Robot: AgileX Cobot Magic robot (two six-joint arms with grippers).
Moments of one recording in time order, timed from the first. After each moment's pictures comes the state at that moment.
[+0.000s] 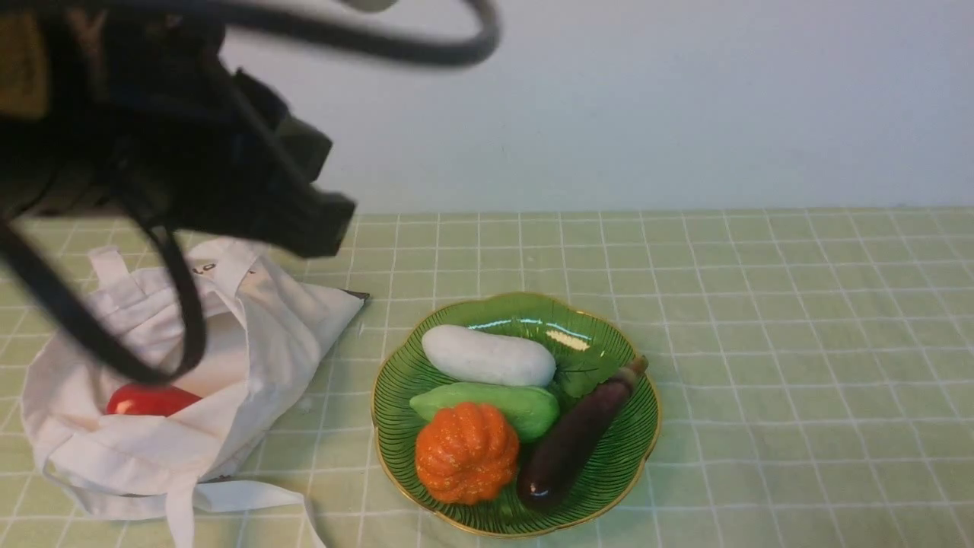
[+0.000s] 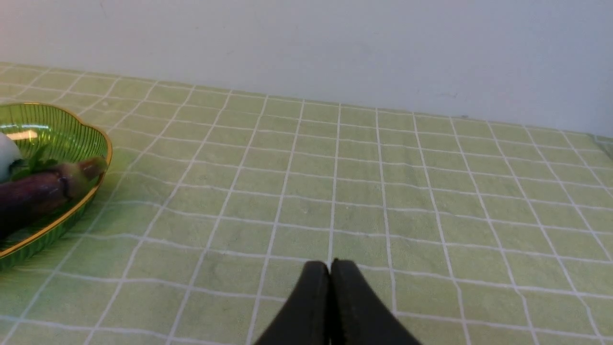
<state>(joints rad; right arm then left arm) 0.05 -0.01 0.02 -0.03 0.37 -0.06 -0.73 1.06 -1.23 0.26 0.85 -0.19</state>
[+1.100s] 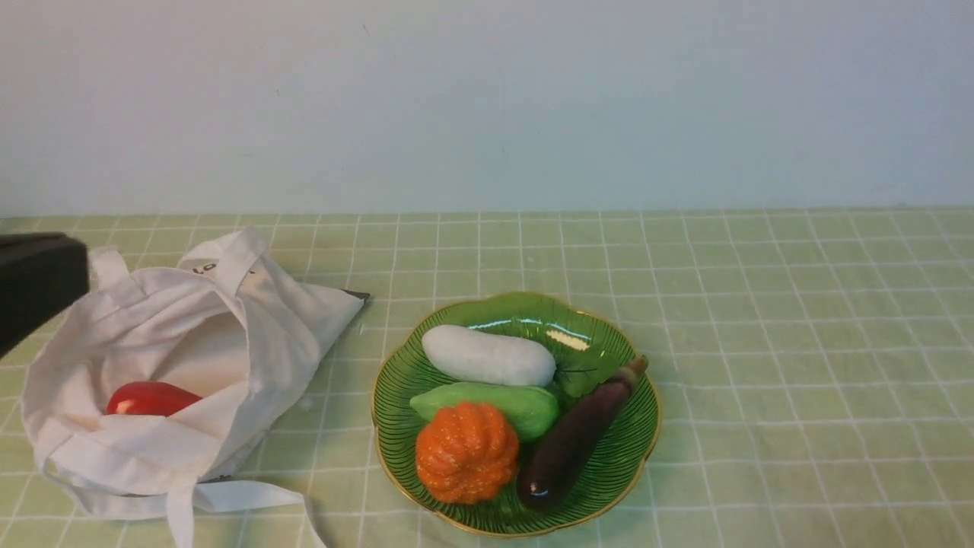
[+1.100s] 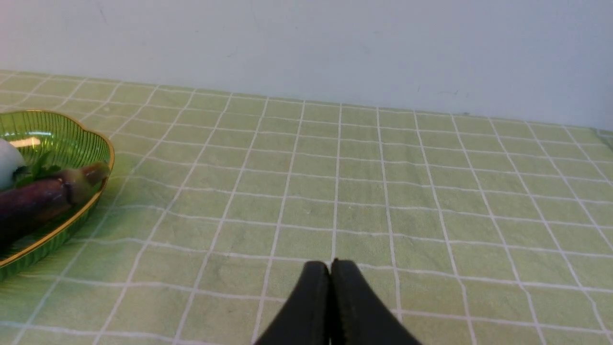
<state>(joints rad) 0.05 -0.01 0.02 -0.03 0.37 -0.03 -0.60 0.54 -0.85 0.13 0.69 -0.16</state>
